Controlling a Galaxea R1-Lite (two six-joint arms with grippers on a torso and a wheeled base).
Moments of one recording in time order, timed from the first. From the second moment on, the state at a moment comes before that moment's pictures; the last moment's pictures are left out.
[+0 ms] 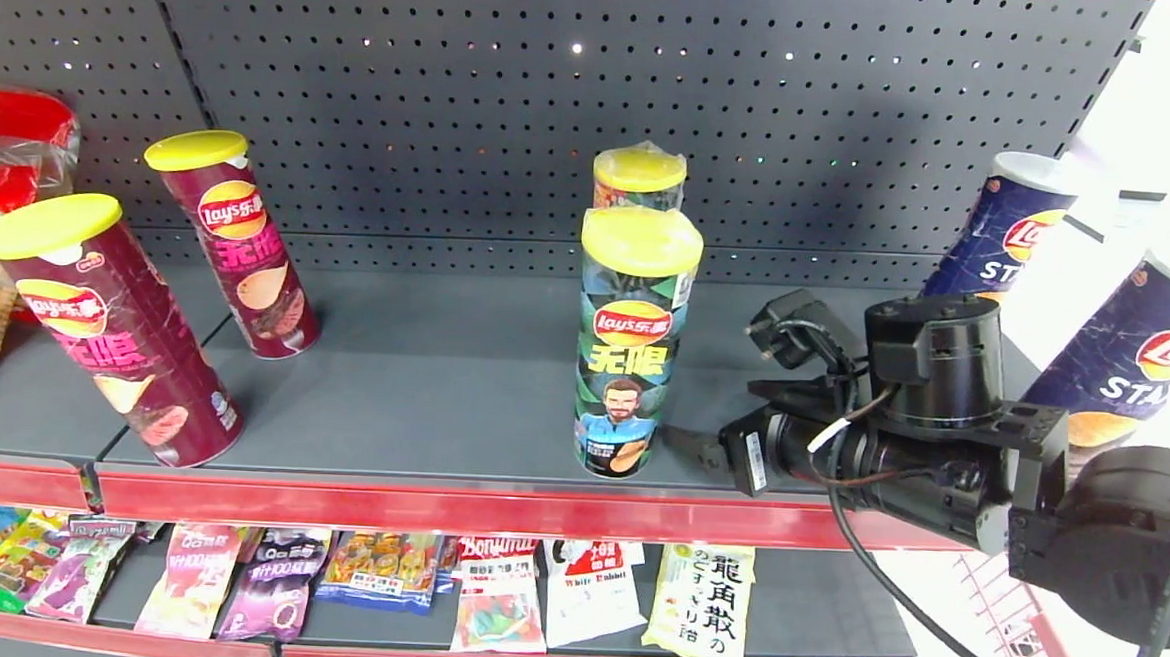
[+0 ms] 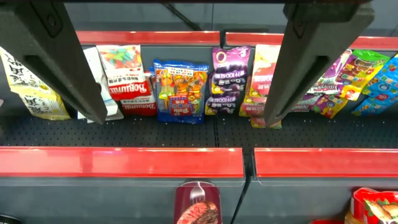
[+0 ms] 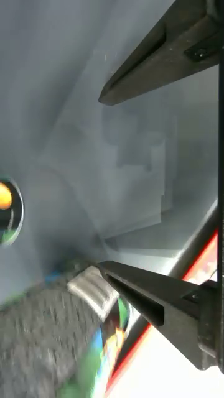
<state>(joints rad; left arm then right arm) 0.00 0.00 0.00 0.00 0.03 0.00 0.62 1.74 -0.80 -0.51 -0.10 -0.06</state>
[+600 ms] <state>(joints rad) 0.00 0.00 0.00 0.00 0.03 0.00 0.65 1.77 -0.82 -0.51 -0.10 -0.06</state>
